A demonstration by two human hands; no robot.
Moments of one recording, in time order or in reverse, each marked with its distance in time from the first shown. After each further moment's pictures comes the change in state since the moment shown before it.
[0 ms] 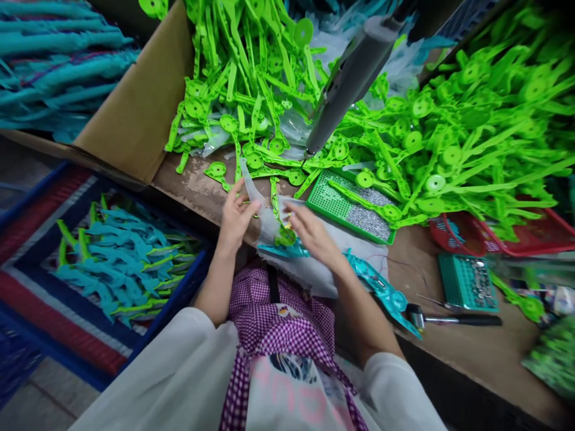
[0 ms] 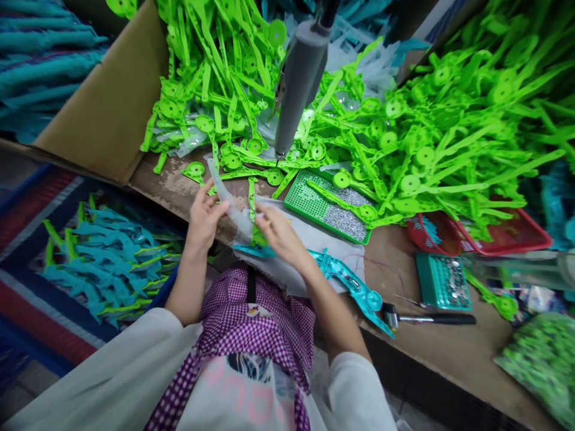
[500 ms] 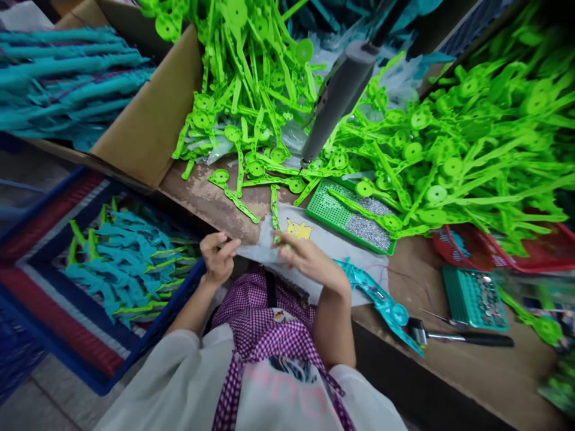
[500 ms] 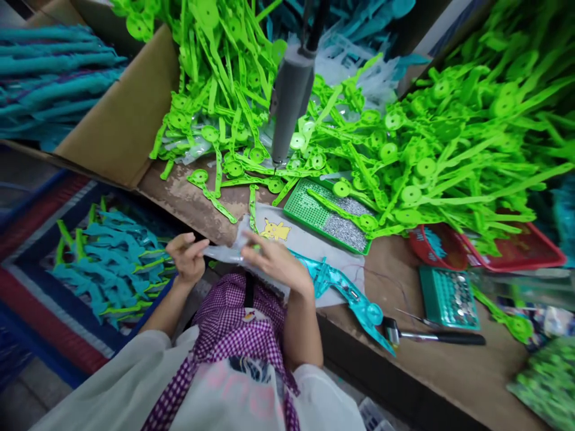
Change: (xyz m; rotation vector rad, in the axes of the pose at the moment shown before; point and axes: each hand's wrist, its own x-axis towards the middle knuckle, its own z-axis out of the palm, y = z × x) left_hand -0.077 -0.030 -0.072 0.990 0.220 0.784; right_hand -0.015 -0.038 -0.025 0.315 -0.301 0.103
